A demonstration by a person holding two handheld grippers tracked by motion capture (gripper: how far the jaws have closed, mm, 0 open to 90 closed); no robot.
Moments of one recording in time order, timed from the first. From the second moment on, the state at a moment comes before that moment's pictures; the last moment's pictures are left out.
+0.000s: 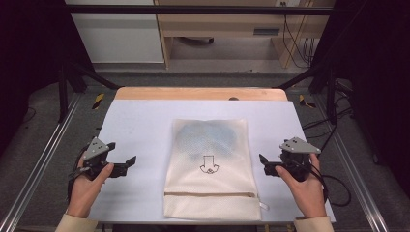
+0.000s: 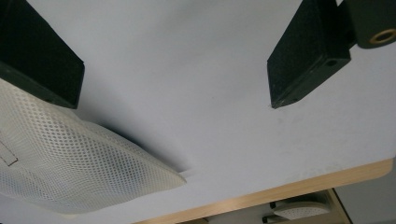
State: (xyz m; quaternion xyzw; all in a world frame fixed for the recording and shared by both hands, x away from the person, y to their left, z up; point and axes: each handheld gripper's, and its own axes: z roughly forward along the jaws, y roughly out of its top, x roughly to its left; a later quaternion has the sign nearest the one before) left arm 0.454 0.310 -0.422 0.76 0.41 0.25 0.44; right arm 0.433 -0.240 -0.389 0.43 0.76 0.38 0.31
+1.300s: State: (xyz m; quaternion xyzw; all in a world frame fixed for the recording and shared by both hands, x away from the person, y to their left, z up) left arm 0.472 0.341 -0.446 0.77 0.44 0.26 0.39; right arm 0.440 -0.282 -0.443 0.51 0.74 0.34 0.29
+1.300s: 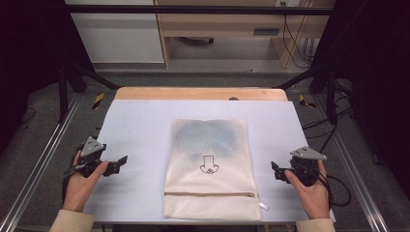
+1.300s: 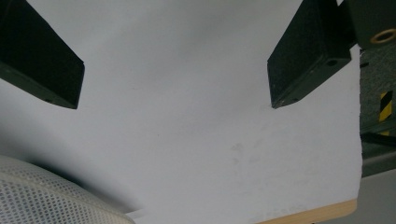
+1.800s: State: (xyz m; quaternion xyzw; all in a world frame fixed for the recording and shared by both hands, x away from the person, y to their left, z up) left arm 0.482 0.341 -0.460 0.77 0.43 0.28 0.37; right arm 0.457 -0.286 -0.453 0.53 0.72 0.34 0.29
